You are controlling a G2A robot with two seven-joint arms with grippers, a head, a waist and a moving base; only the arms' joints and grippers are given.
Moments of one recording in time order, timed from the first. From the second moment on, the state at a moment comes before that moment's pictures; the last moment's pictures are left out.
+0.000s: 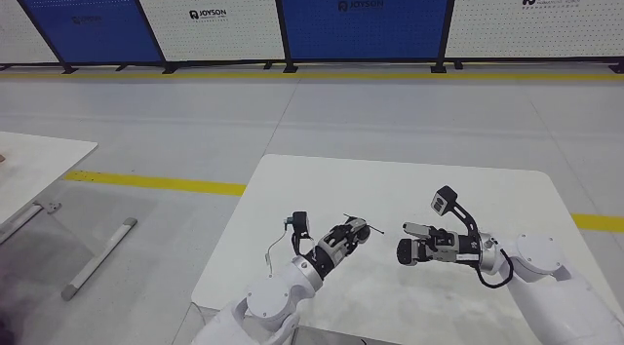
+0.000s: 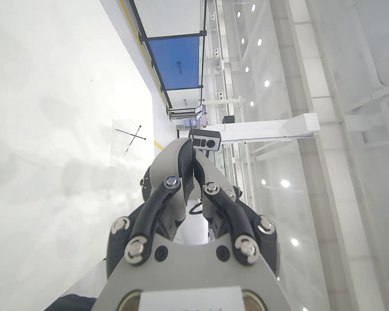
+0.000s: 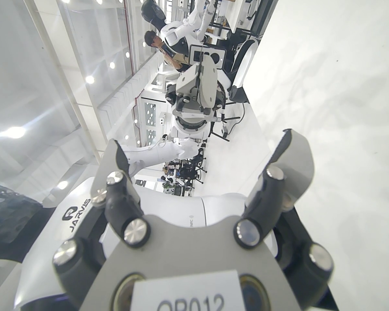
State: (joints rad) left arm 1.52 -1.18 -1.08 -1.84 -0.39 0.03 -0.07; right arm -0.95 -1.11 0.96 -1.17 0.61 -0.17 1.27
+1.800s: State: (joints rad) left arm 1.64 -1.19 -1.23 -1.96 -0.47 -0.16 -0.13; right arm -0.95 -1.11 0.96 -1.17 0.61 -0.17 1.27
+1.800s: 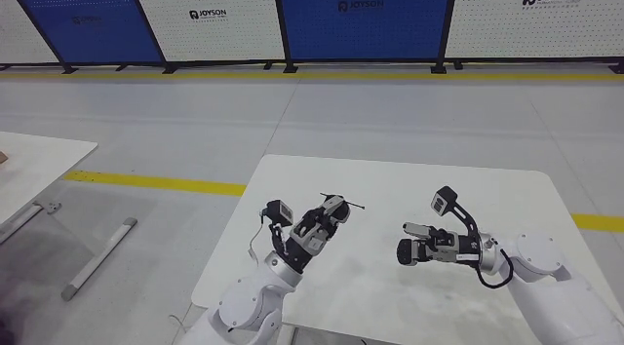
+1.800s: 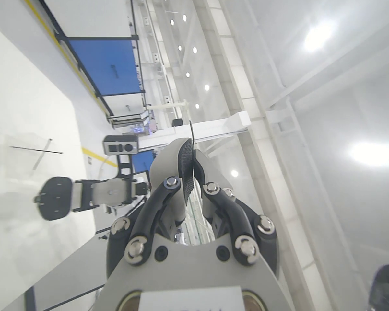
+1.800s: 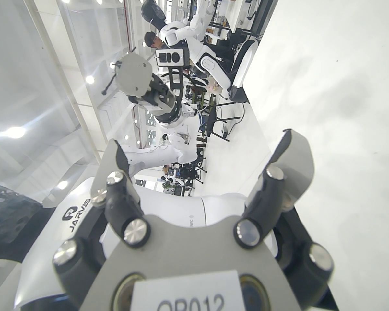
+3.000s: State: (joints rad) left arm 1.54 -1.21 -1.10 -1.84 -0.06 0.17 0.09; right arm -0.95 -1.11 0.96 -1.17 0.61 -0.17 1.27
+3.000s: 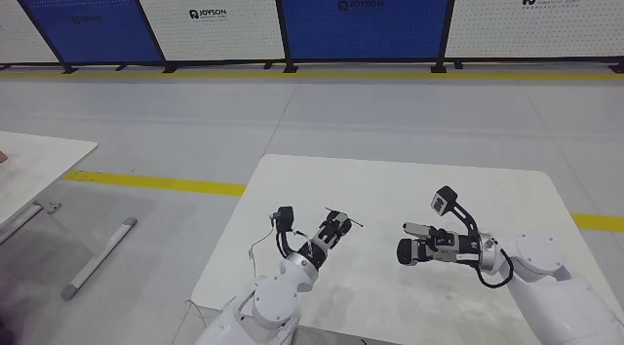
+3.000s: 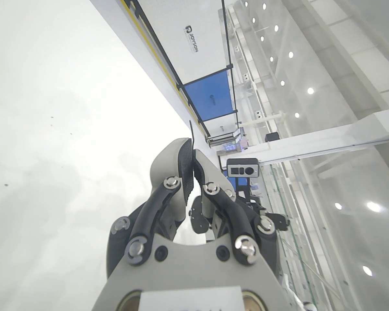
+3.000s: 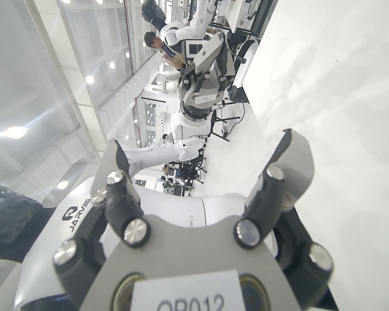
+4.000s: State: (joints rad) left arm 1.50 -1.22 -1.06 -1.80 0.09 0.28 0.14; right arm -0.95 -1.11 0.96 -1.17 0.61 -0.17 1.27
